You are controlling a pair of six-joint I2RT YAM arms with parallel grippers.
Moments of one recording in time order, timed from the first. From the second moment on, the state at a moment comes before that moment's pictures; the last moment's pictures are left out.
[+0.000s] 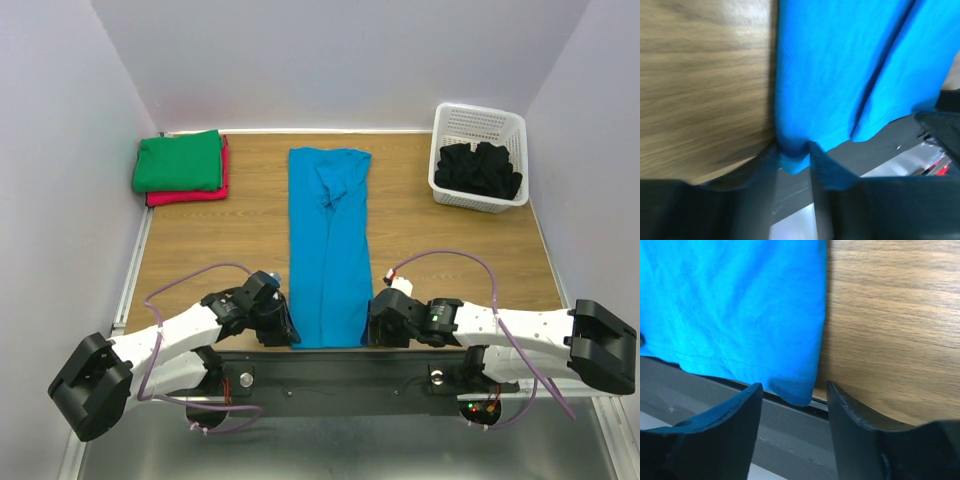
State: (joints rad) left arm -0.77 0.97 0.34 -0.41 0.26 -1.03; right arm 1.15 1.12 0.49 -0.41 0.16 1.15
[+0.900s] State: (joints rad) left arm -0.80 1.03 0.54 -0.45 0.15 -1.01; right arm 1.15 1.10 0.60 -0.42 0.30 1.09
